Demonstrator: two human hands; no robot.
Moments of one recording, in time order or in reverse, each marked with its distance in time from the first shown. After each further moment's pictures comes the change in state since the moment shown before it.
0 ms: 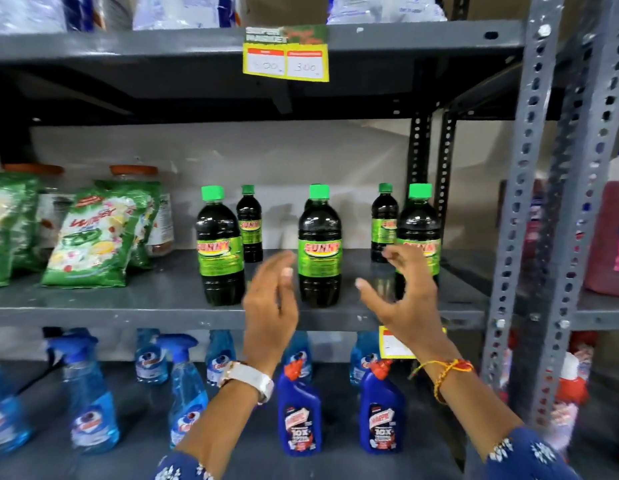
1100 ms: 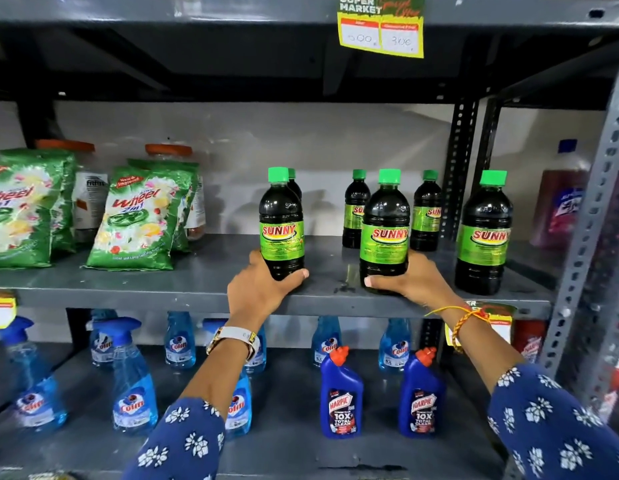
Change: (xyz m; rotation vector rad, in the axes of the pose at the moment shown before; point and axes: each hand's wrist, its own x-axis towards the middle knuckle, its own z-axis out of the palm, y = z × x) left_hand 0.027 -0.117 -0.069 0.503 -0.323 -0.443; right_hand 0.023 0.002 0.069 -0.077 -0.500 0.585
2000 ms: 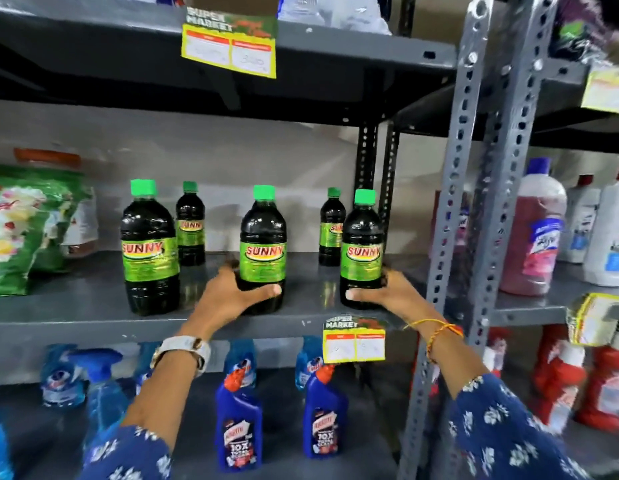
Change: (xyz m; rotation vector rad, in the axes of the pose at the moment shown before) left_hand -0.014 0.115 0.059 -0.409 -0.474 -0.031; right_hand -0.007 0.094 -0.129 0.229 -0.062 0.038
